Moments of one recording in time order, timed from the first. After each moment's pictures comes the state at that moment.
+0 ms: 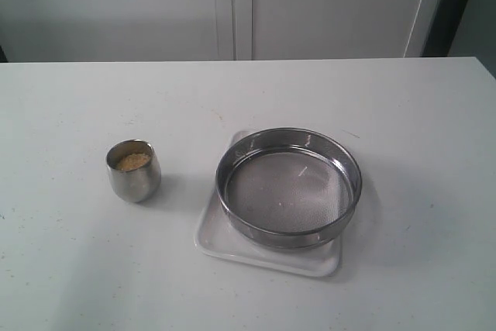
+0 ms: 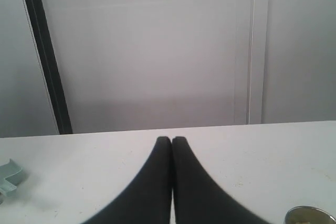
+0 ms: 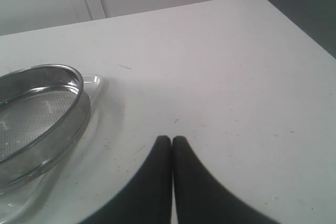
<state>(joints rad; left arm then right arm) -0.01 0.41 -0.23 0.02 -0.16 0.00 0.00 0.00 -0.01 0.00 0.36 0.13</state>
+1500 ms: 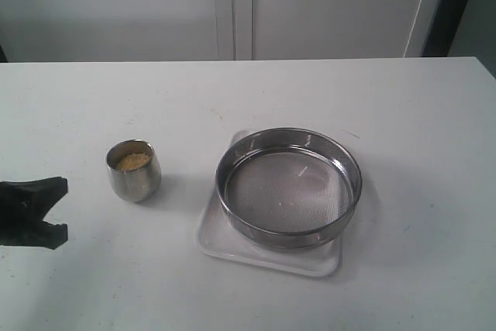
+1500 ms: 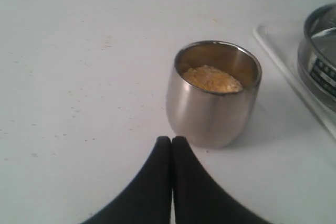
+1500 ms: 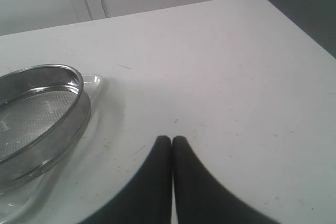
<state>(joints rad) -0.01 1.59 -0.19 0.54 -1.01 -0.21 0.00 0.00 -0.01 0.00 0.36 0.13</state>
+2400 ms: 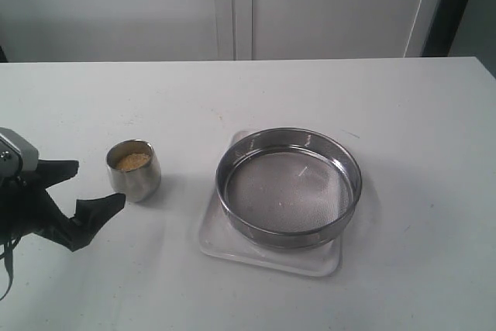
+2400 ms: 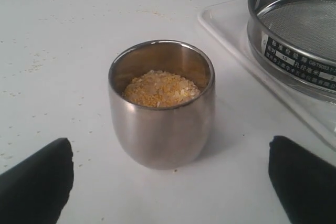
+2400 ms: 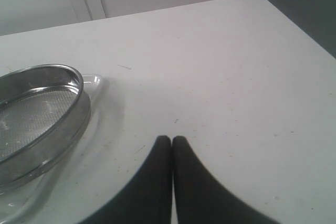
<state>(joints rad) -0.01 1.73 -0.33 0.76 -1.03 -0.19 0.00 0.00 -0.01 0.00 0.36 0.13</state>
